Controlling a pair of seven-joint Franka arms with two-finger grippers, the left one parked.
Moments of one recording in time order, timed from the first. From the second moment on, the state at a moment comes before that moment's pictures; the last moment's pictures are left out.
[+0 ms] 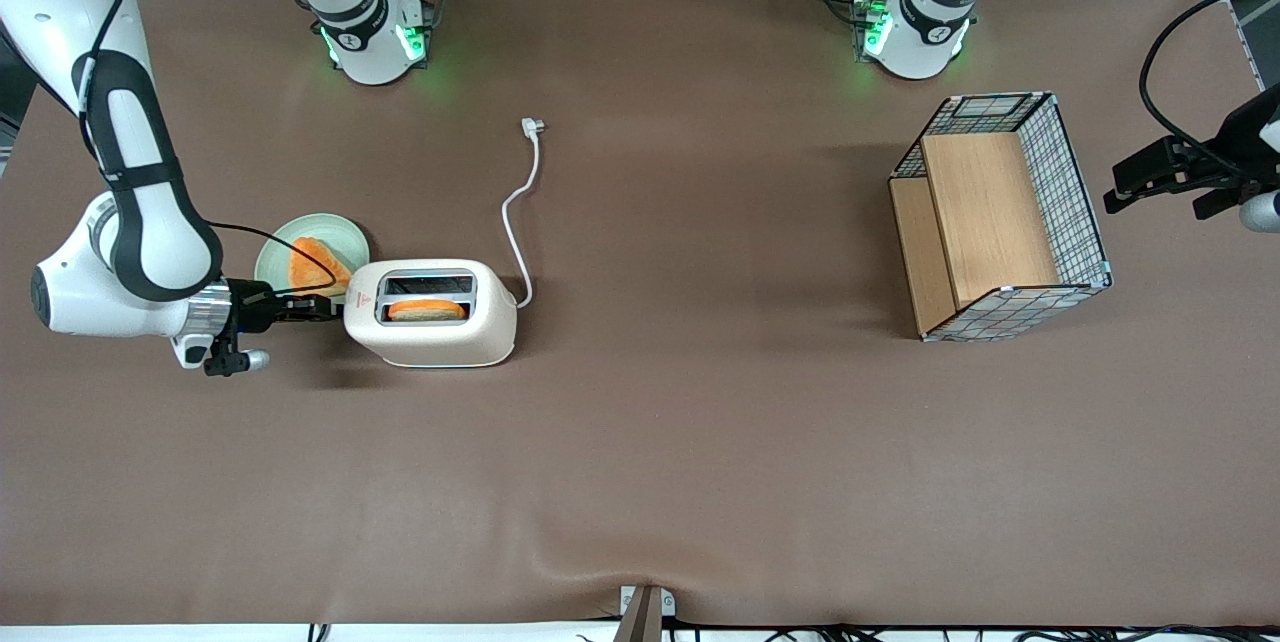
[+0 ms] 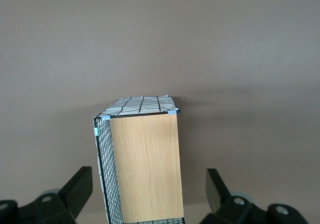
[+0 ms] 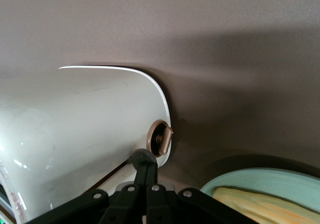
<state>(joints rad) -0.10 0.49 -0.03 -1.88 0.61 1.98 -0.50</state>
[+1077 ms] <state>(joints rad) -0.10 0.50 -0.03 -1.83 0.60 1.95 -0.52</state>
